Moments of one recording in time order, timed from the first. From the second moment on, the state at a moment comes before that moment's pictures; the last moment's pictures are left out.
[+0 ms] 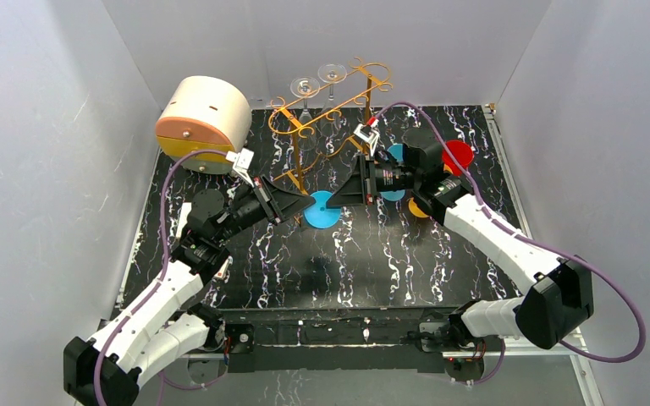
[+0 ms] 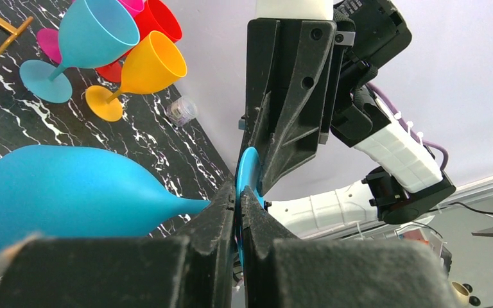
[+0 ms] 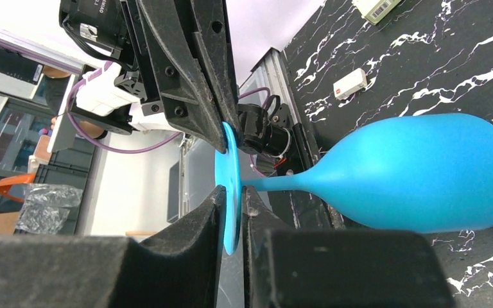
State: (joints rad) left arm -0.52 0.85 0.66 0.26 0.50 -0.98; right arm 0.61 1.30 1.11 -0.01 -0.99 0.76
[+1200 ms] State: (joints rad) left arm -0.55 0.88 0.69 0.19 0.67 -0.91; right arm 0.61 1.27 1.10 -0.01 -0.91 0.73
